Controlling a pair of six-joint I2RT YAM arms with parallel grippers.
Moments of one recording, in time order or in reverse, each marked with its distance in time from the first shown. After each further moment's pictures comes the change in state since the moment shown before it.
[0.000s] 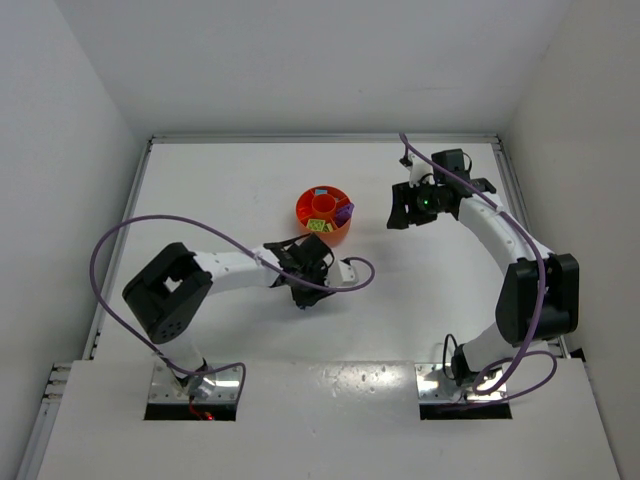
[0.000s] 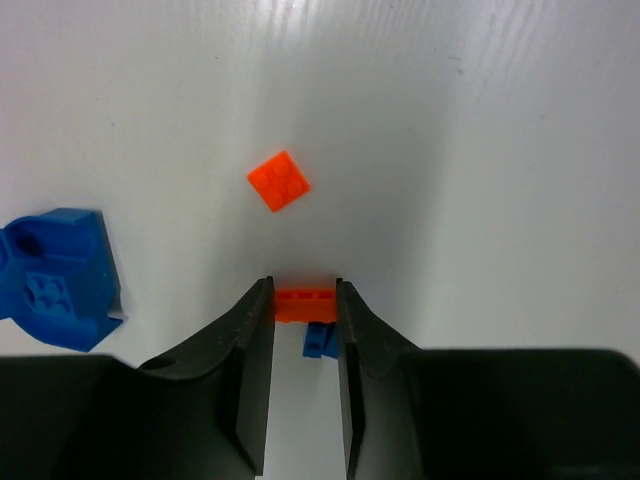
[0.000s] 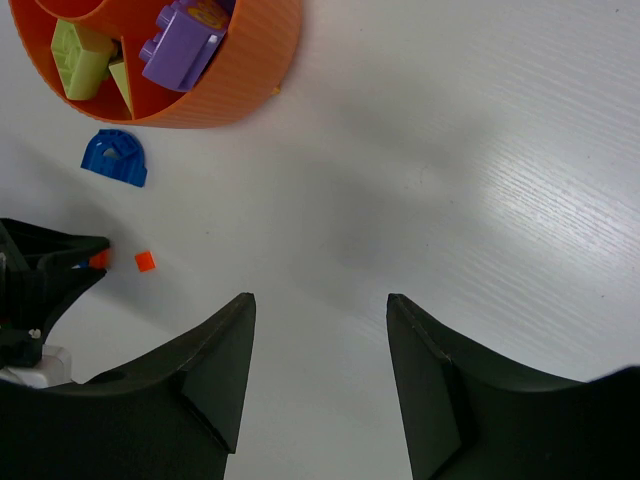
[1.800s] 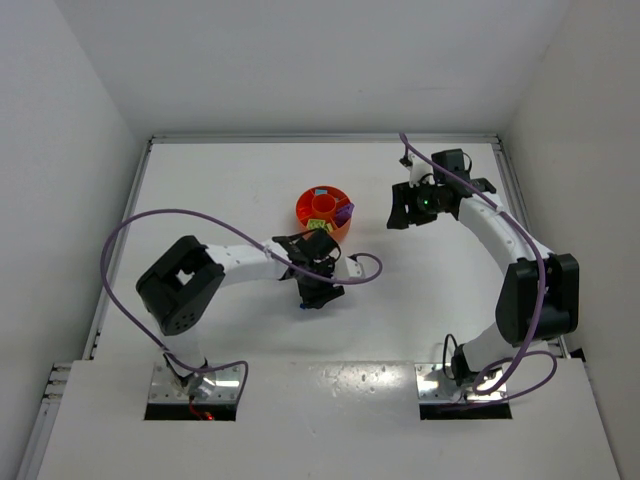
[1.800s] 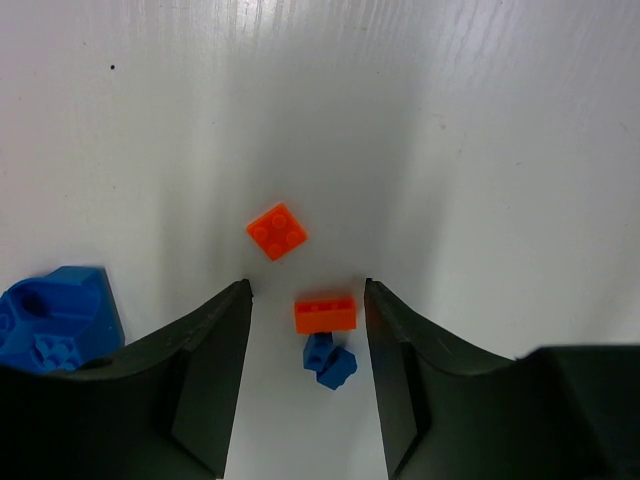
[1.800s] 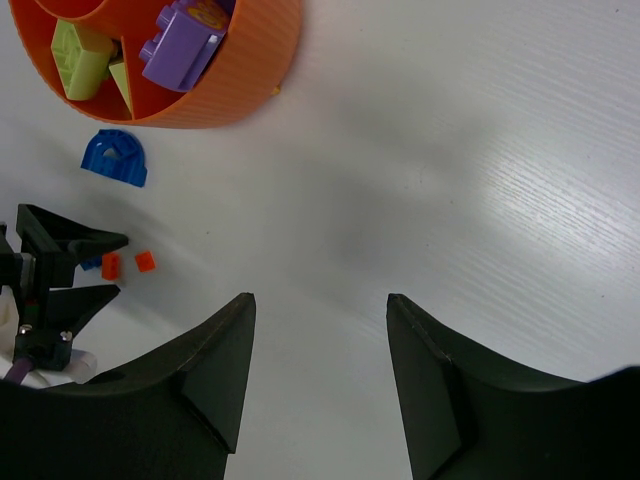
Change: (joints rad) left arm 0.008 0.085 0.108 -0.066 0.072 0.008; right arm 0.000 0.000 0.000 0.000 0.000 0.000
